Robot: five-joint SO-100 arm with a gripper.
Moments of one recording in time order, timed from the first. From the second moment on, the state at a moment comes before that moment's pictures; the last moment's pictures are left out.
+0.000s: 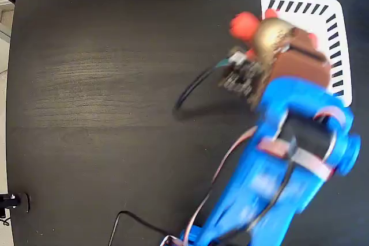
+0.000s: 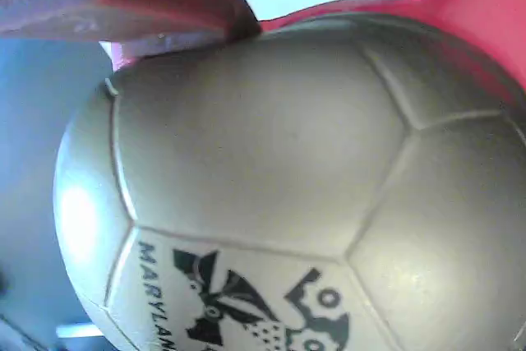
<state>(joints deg) 29.4 80.2 47.6 95.8 -6.2</state>
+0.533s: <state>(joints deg) 35.8 57.8 26.8 96.0 -3.3</state>
